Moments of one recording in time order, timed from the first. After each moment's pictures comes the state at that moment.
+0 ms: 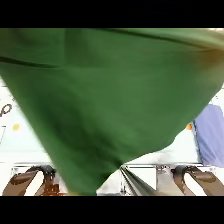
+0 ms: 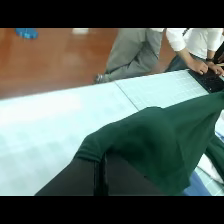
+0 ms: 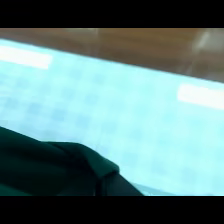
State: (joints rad) left arm 0.15 -0.74 1.48 0.64 -1.27 -1.40; right arm -0.05 -0.86 1.72 -1.31 1.52 1.43
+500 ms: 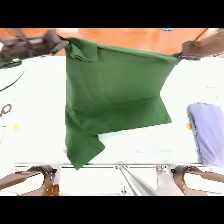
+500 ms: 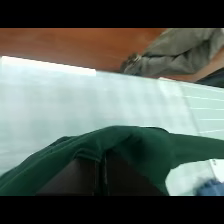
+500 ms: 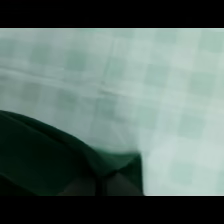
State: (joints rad) left arm -0.04 -1.35 1.36 0.64 -0.76 -1.26; right arm -0.05 -1.43 1.69 -1.25 1.30 1.41
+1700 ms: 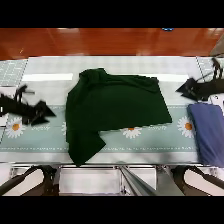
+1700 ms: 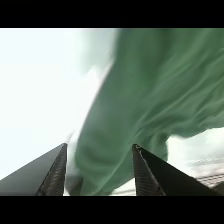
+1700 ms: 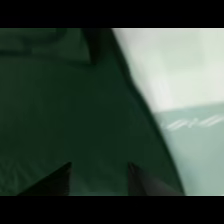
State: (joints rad) left arm 0.37 -1.14 0.77 1.04 -1.39 -1.52; right arm -0.34 -1.22 1.01 -0.97 1.19 1.43
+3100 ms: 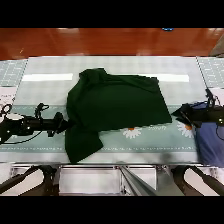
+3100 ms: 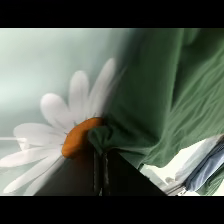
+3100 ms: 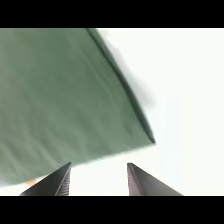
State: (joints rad) left arm 0.30 -1.20 0.43 0.64 -1.05 -1.28; right arm -0.44 -1.08 0.64 -0.95 1.13 1.40
